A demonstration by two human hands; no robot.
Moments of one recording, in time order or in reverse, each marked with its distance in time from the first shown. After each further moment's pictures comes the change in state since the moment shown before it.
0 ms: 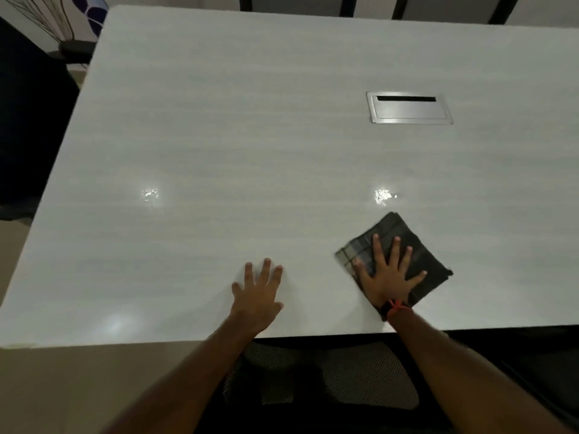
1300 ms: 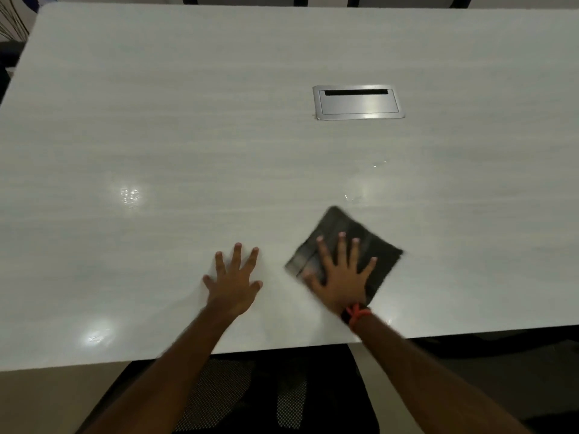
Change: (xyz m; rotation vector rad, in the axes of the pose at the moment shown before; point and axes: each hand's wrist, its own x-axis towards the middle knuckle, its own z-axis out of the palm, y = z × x) left_hand 0.072 0.106 -0.023 -0.129 0.083 -0.183; right_hand 0.039 0.056 -0.012 -0.063 0.017 -0.316
